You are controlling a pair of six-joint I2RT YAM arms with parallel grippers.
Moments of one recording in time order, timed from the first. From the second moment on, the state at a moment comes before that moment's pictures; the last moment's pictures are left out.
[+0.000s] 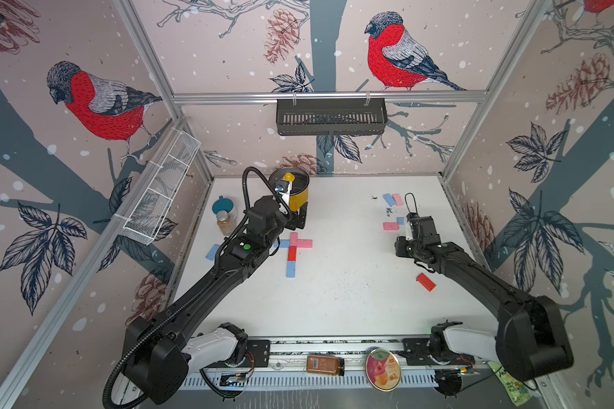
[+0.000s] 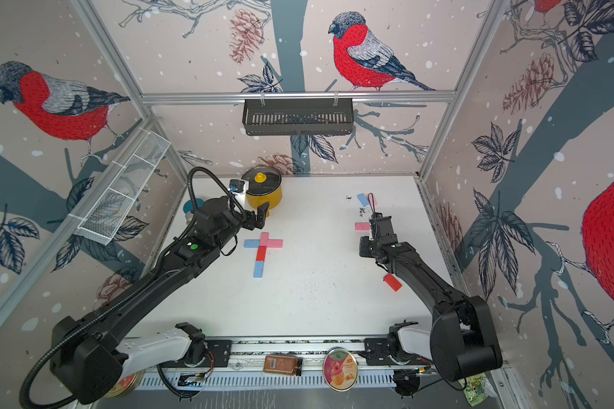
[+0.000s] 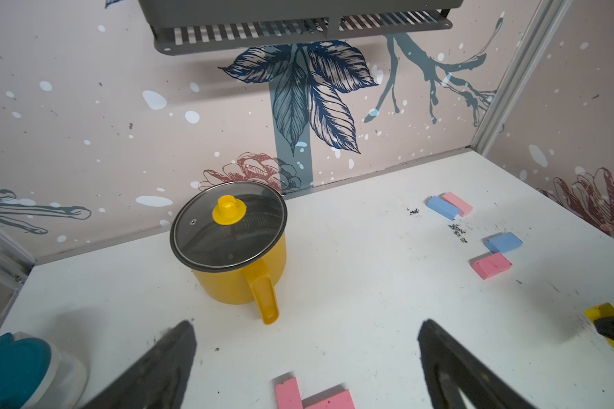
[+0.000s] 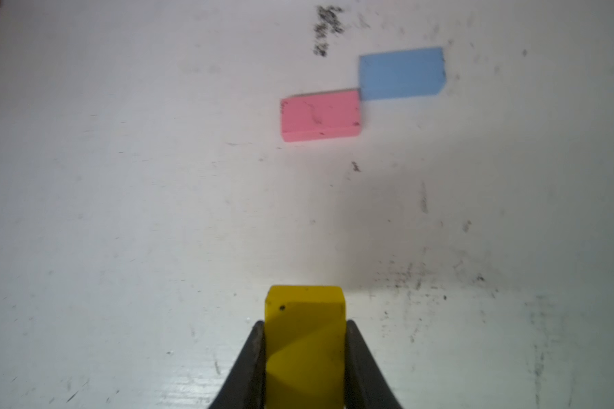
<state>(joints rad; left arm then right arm) -0.51 1.15 0.93 -0.03 -0.17 -0.05 0.27 1.22 0.71 -0.36 -0.01 0.23</state>
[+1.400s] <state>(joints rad) -0.42 0.88 0.78 0.13 -0.42 -0.12 0.89 1.84 1.14 -0.19 -0.33 -0.67</state>
